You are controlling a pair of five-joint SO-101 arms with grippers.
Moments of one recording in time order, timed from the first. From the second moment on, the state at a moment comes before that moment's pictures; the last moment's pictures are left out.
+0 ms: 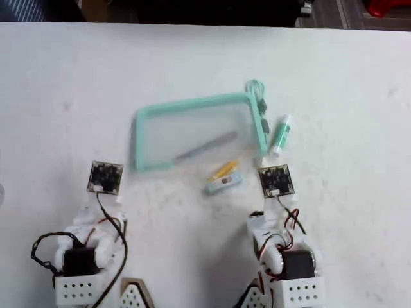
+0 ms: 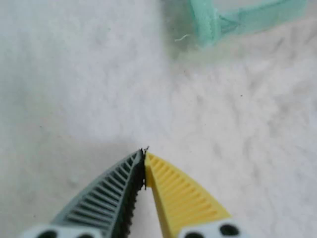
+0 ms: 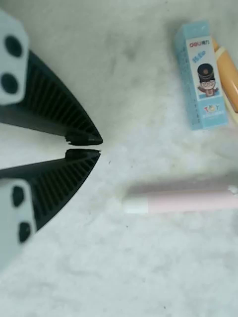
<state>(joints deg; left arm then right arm) -10.2 -103.0 97.1 72.4 -8.9 -10.0 -102.9 96.4 72.0 6.0</state>
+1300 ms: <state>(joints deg) 16.0 -103.1 83.1 52.1 -34.9 20.6 -102.9 96.4 53.5 20.3</state>
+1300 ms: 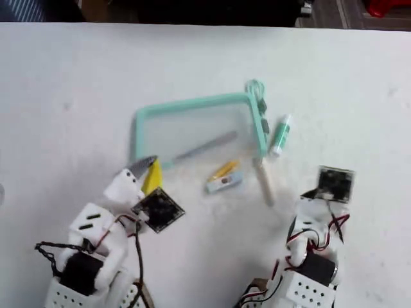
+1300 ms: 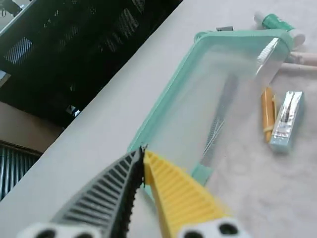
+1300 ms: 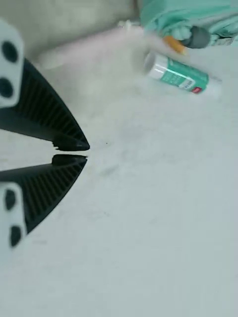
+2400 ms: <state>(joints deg) 5.6 -67.2 54.3 47.9 -17.1 -4.1 -68.1 44.3 67.8 25.7</state>
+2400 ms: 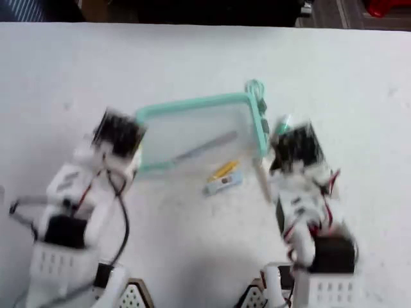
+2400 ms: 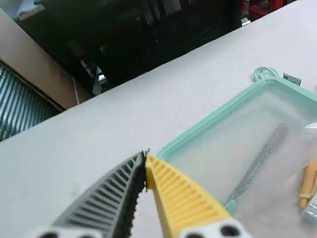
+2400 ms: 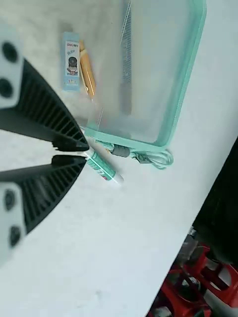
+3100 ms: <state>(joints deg) 1.4 -29.8 47.4 40.0 -0.3 -1.0 9.8 -20.0 75.6 18.2</state>
